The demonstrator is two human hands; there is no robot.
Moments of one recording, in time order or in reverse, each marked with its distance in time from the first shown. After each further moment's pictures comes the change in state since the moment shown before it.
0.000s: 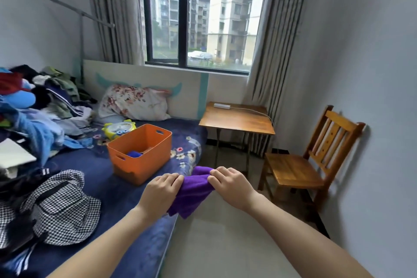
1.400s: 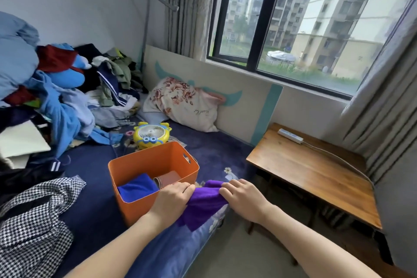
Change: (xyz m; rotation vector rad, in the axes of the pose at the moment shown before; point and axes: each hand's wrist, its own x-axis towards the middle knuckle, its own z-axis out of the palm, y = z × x) left_hand 0.162 -0.236 0.321 0.102 -0.162 -0.384; right_hand 0.176 0.285 0.393 0.260 -0.059 -0.324
